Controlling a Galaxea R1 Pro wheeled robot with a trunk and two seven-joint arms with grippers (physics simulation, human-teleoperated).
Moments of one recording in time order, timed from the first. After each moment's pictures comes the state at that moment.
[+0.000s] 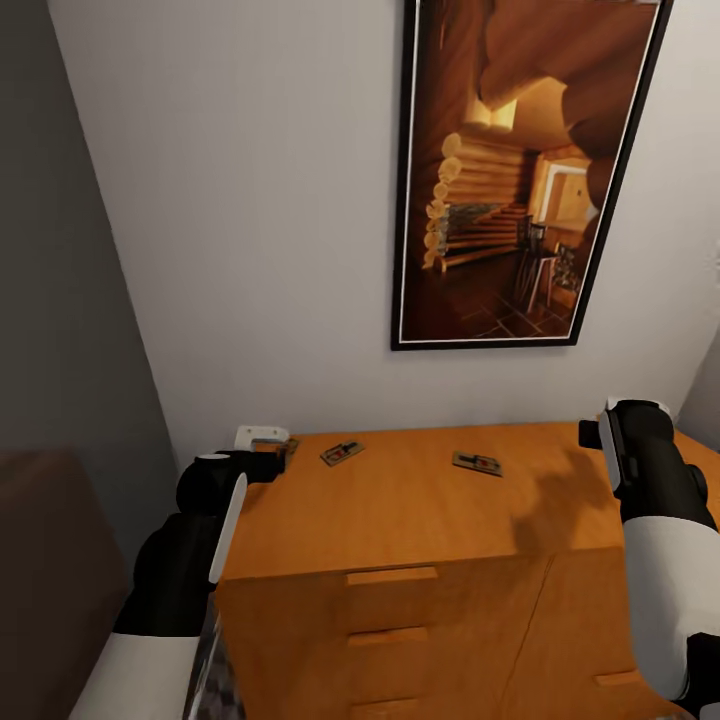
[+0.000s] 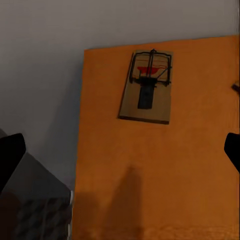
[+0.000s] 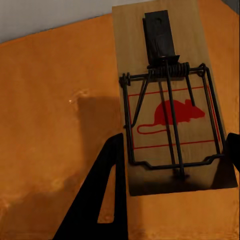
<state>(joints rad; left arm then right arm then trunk) -0.60 -0.13 -0.05 -1.49 -0.13 1.03 0.10 -0.92 -0.20 -0.29 -1.08 0.18 1.04 -0.13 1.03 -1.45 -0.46</state>
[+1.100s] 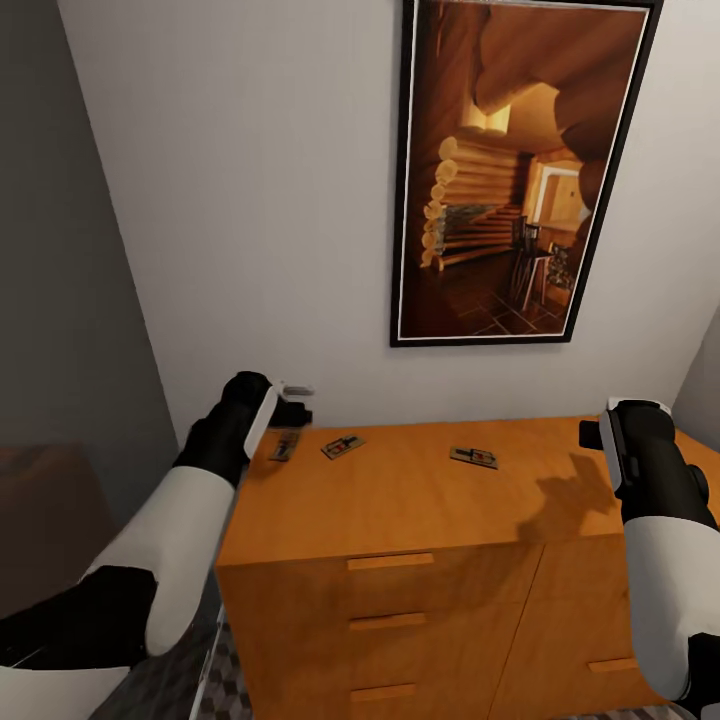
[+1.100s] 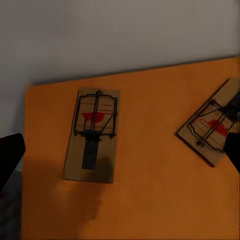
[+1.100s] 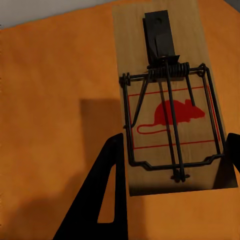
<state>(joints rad) -1.09 -0.14 -0.04 -0.83 0.02 1.04 0.08 -0.91 -0.21 -0.29 -1.08 0.18 1.04 -0.13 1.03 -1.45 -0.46</state>
